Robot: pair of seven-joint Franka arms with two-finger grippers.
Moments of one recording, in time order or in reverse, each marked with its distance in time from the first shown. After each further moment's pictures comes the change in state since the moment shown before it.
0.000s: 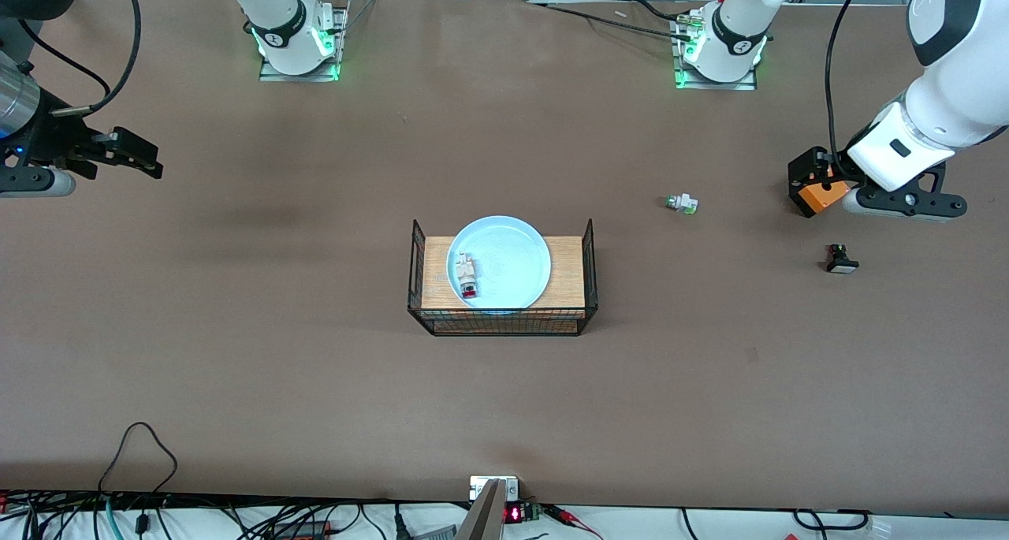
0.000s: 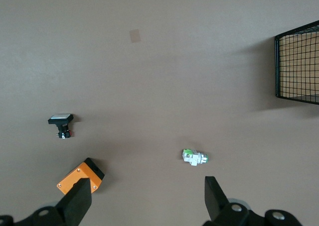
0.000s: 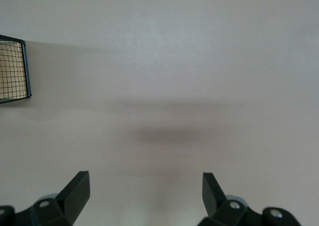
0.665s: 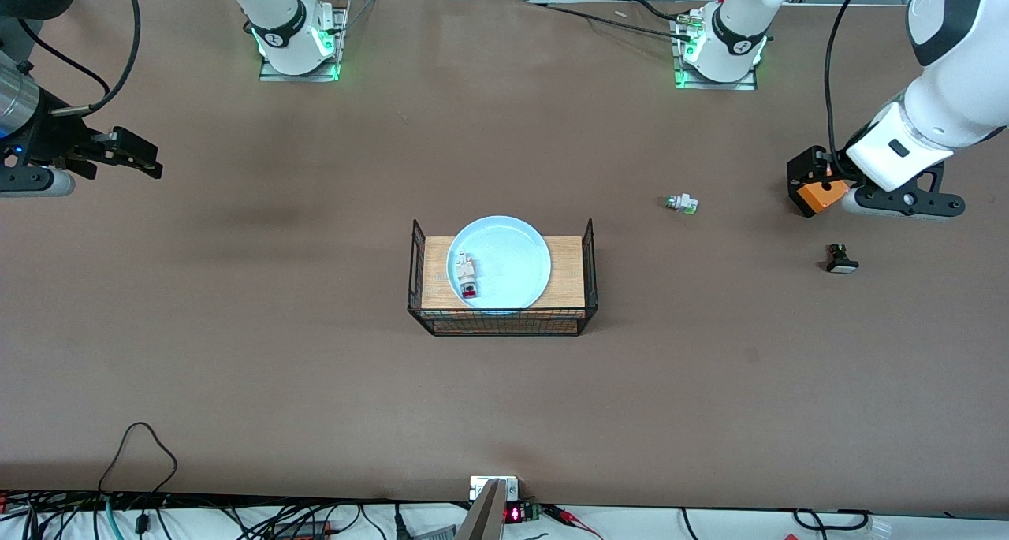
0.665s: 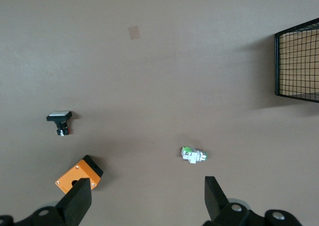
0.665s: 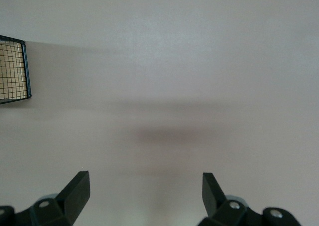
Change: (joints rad) left arm -0.009 0.000 -0.004 0.000 -0.007 -0.014 -0.015; right arm 0.000 0.000 0.000 0.002 0.000 0.000 0.000
